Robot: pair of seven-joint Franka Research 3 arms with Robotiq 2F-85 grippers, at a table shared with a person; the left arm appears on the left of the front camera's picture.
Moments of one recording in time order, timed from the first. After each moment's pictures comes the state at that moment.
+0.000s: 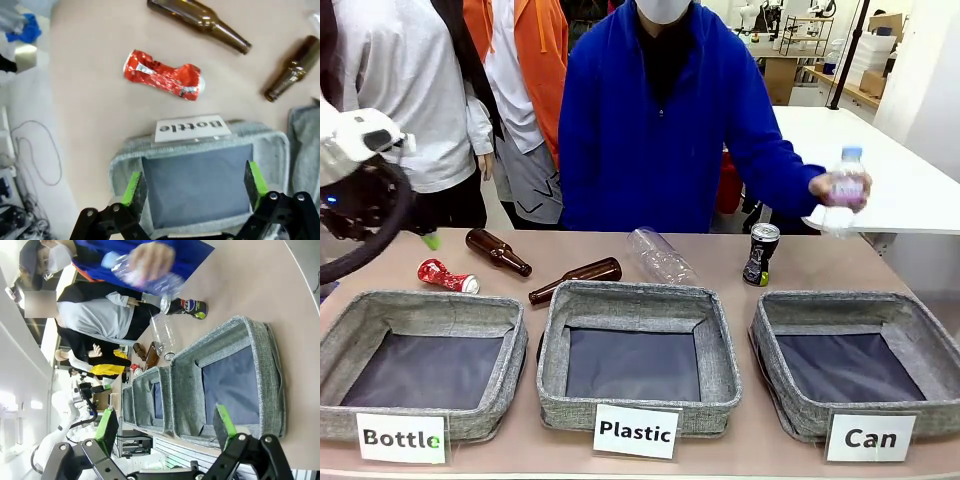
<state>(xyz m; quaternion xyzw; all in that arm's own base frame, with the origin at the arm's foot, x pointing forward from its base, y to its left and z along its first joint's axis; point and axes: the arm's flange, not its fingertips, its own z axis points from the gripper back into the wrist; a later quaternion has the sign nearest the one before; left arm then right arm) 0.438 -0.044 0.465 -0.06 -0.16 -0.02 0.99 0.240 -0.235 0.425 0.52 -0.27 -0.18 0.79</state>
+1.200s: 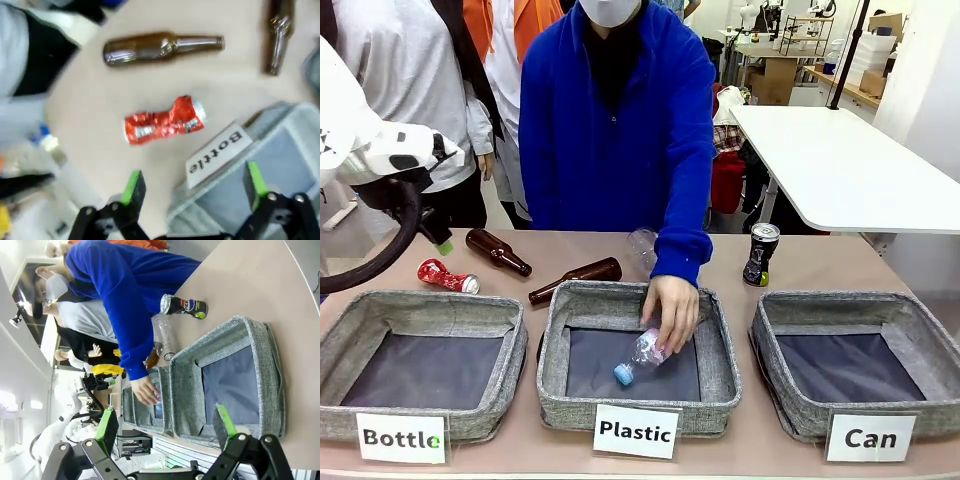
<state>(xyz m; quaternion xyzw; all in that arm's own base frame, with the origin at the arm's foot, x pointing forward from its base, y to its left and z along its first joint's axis) 0.482 -0.050 0.454 0.00 -0.17 -0.36 0.92 0.240 -0.235 0.426 0.52 -0.27 -0.18 0.79</state>
